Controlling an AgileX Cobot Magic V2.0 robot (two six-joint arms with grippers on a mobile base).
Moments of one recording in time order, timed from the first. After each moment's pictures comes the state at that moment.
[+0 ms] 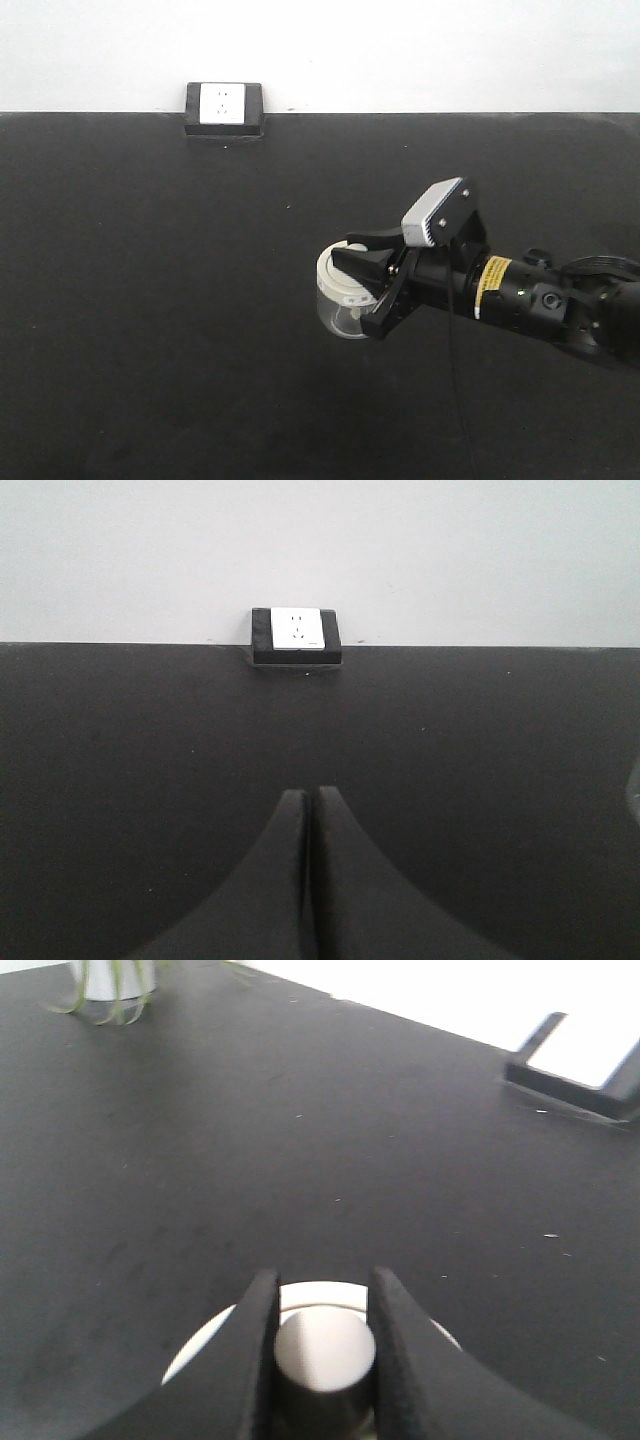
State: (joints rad) left arm -0.11 0.12 -0.24 -0.07 0.33 -0.06; right arm 0.28 1.65 -0.74 -0.96 -0.82 0.64
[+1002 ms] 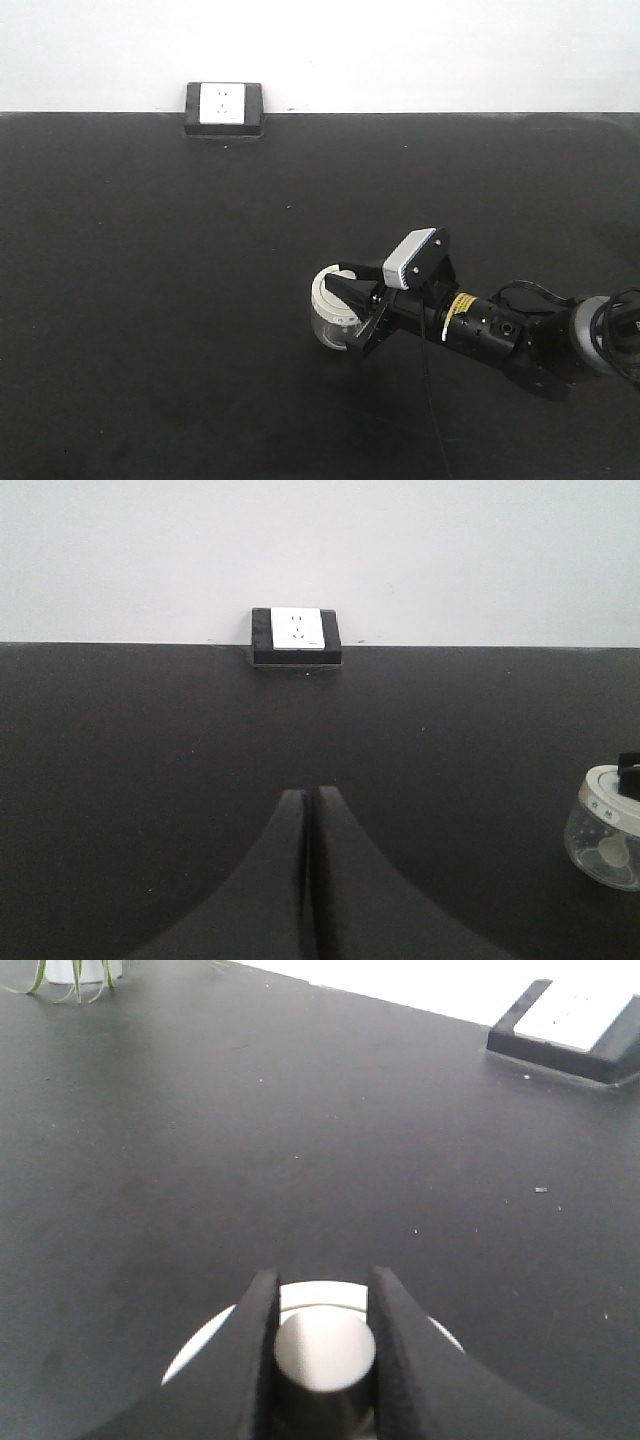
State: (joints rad) left arm -0.11 0.12 -0.24 -0.07 0.33 -0.06; right arm 0.28 1.98 -0.75 -0.71 -1.06 0.29
